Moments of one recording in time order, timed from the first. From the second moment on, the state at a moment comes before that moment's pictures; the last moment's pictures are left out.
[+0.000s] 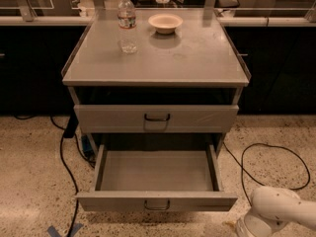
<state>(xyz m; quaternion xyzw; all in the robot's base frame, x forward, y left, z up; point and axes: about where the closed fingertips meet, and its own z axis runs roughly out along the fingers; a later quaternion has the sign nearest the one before) 0.295 -0.261 0.398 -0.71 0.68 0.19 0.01</state>
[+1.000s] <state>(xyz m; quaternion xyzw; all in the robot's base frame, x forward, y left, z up) 0.308 -0.265 0.390 -0.64 0.74 0.20 0.04</state>
